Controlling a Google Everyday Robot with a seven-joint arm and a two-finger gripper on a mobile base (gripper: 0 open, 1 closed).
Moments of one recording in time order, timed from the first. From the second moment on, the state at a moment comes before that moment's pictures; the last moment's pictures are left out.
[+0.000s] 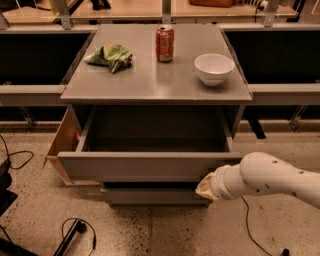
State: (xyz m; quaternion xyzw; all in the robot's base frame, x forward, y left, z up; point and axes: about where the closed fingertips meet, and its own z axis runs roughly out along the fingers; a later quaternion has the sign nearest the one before) arm 0.496 -0.143 0.582 -0.55 0.79 0.09 0.27
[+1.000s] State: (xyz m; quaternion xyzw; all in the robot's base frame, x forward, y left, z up) arm 0.570 -0.185 0.604 -0.54 0.80 0.09 0.26
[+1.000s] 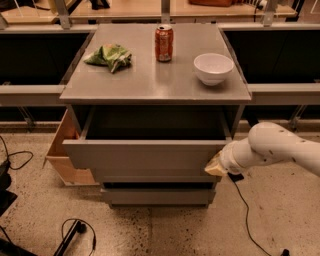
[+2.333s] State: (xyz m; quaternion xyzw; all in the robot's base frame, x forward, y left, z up) arm 0.612 -0.226 0.623 -0.49 0.83 0.07 0.25
